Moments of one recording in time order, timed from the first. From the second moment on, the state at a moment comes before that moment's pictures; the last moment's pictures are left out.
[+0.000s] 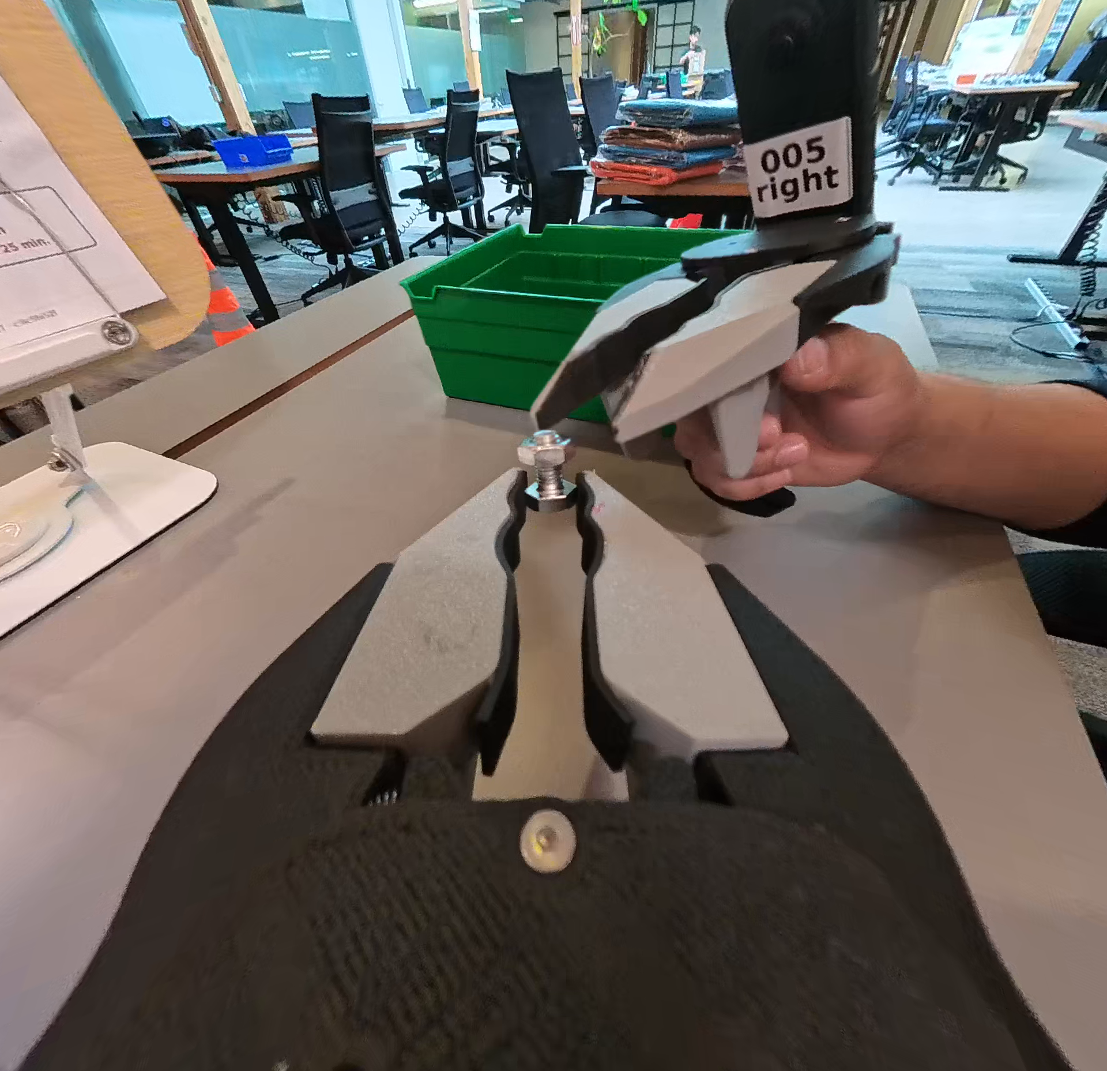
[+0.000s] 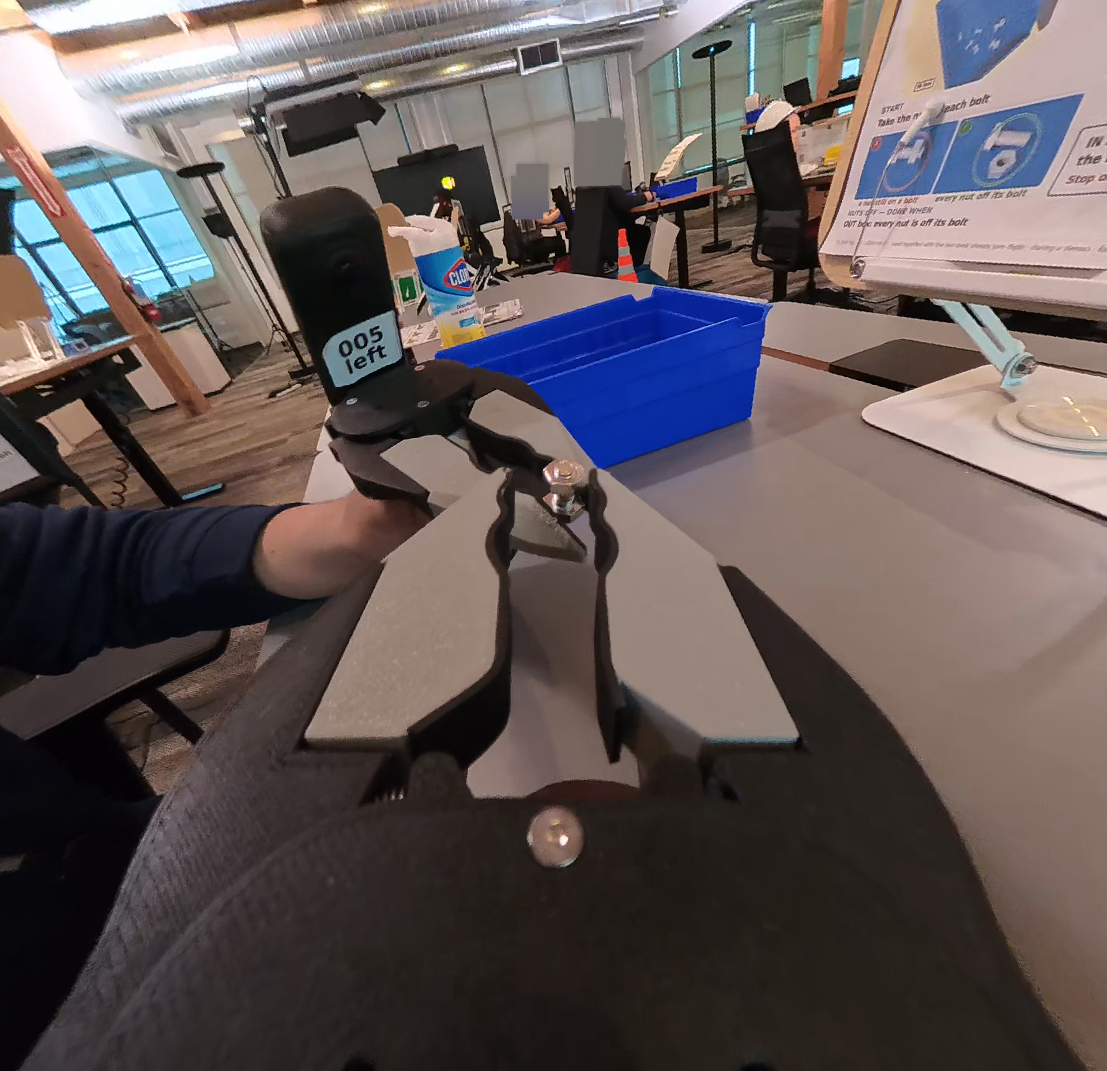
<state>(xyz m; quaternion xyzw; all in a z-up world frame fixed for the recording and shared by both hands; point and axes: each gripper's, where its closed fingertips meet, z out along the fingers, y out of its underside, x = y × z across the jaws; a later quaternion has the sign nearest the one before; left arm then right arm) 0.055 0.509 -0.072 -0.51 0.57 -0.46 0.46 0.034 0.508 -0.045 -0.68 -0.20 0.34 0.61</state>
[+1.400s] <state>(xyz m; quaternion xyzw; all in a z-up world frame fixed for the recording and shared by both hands) 0.055 0.506 -0.074 -0.51 0.58 -0.45 0.46 0.035 0.509 -0.048 -0.69 -0.20 0.32 0.62</state>
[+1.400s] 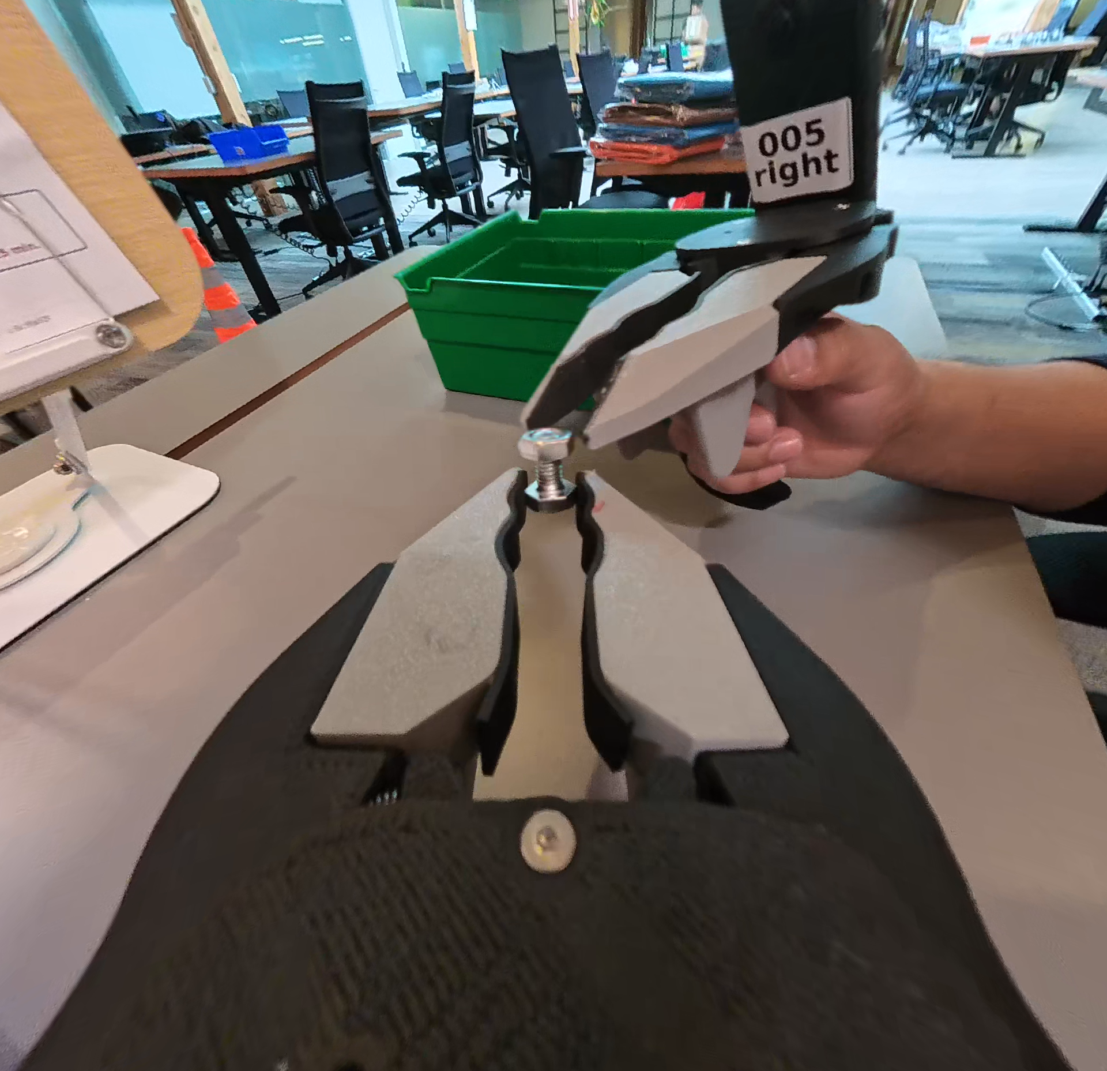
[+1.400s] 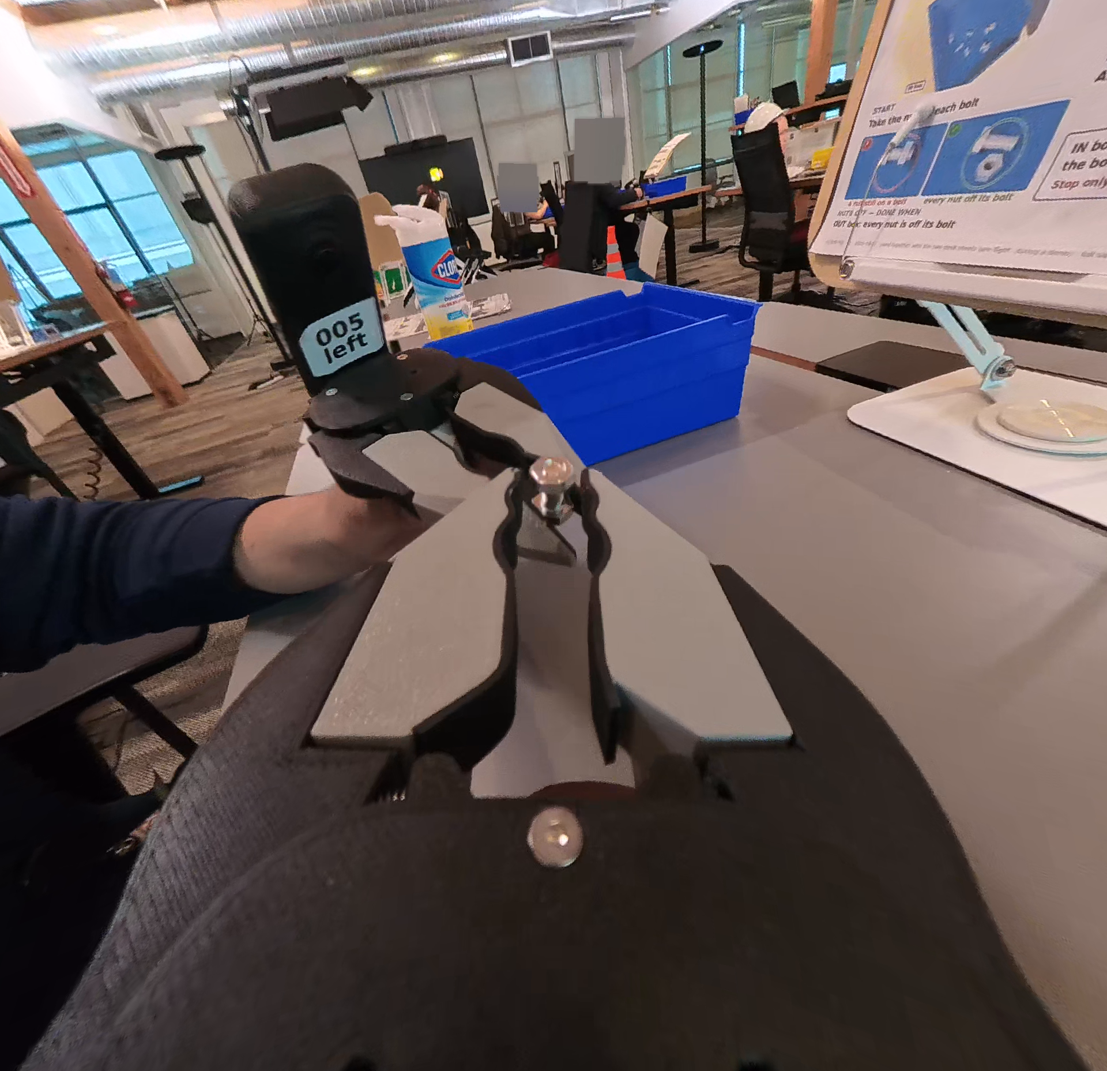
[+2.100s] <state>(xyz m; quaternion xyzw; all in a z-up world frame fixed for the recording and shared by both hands) 0.063 0.487 -0.081 -0.49 0.61 -0.43 0.45 0.022 0.507 -0.053 -0.69 -0.23 0.32 0.61</state>
